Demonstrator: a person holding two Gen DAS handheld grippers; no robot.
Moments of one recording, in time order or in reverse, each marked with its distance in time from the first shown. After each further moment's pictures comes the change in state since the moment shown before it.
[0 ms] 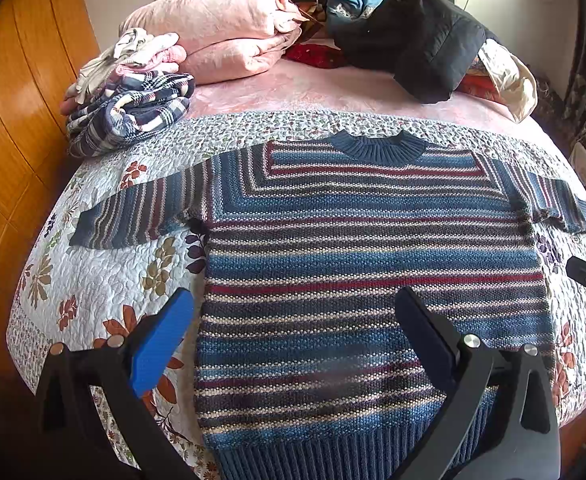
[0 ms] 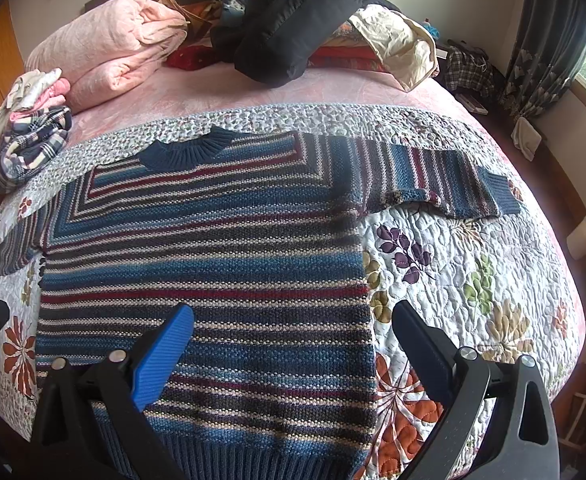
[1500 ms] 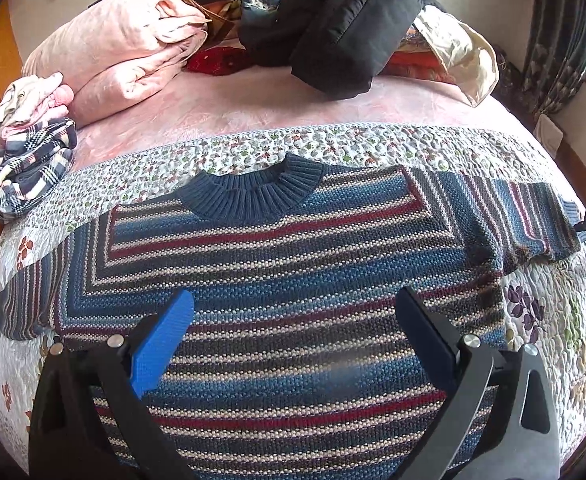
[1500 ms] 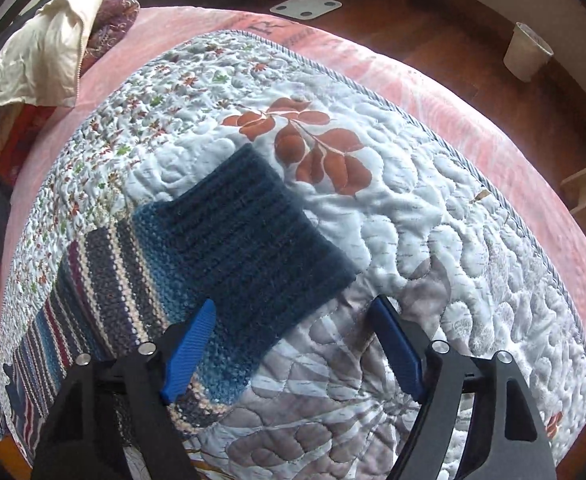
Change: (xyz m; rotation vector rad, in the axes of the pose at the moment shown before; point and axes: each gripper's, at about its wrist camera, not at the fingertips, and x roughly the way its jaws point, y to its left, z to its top) left arm 0.116 -0.175 0.091 0.137 0.014 -0.132; right arm 0.235 -0.442 0.102 0.650 0.244 -0.102
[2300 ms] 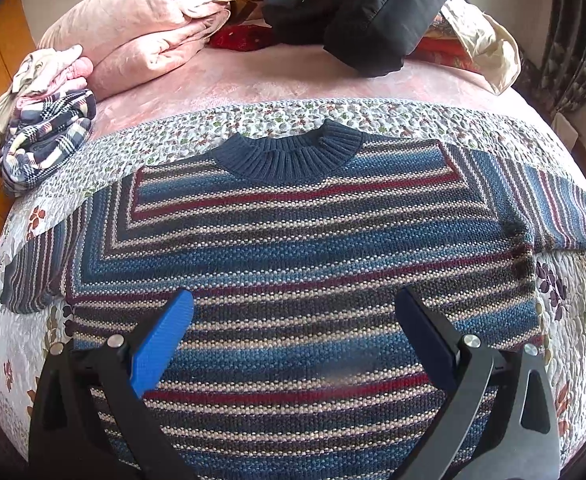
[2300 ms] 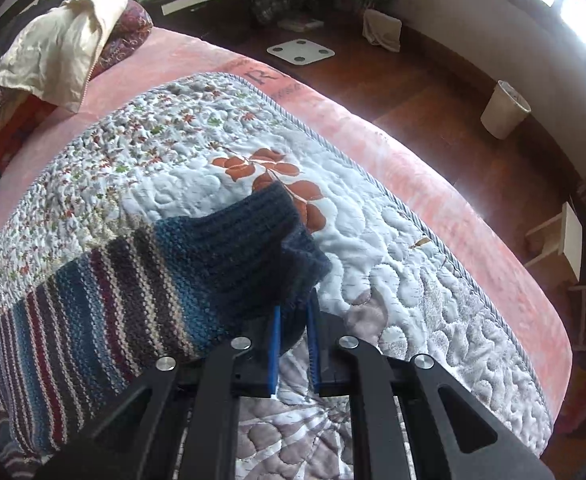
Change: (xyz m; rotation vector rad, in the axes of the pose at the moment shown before) left arm 0.004 0.040 -0.028 -0.051 0.048 0.027; right arm -0.038 0.005 -0.003 -0.102 -0.183 -0.122
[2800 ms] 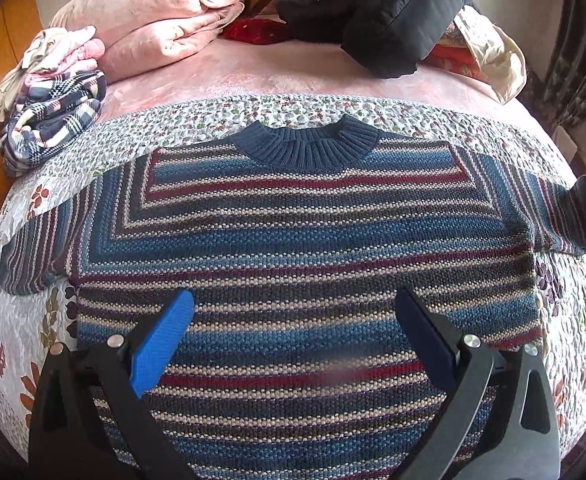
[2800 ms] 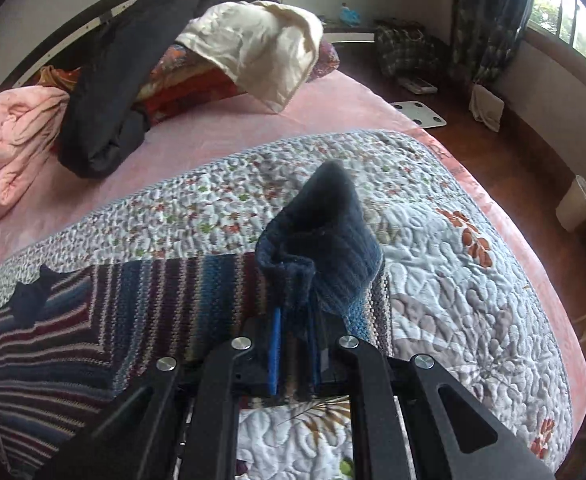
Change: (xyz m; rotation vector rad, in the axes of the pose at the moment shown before) left arm -0.005 0.023 -0.013 -0.041 0.010 -0.026; right arm -0.098 0.166 -0.057 -0.309 -0.140 0.255
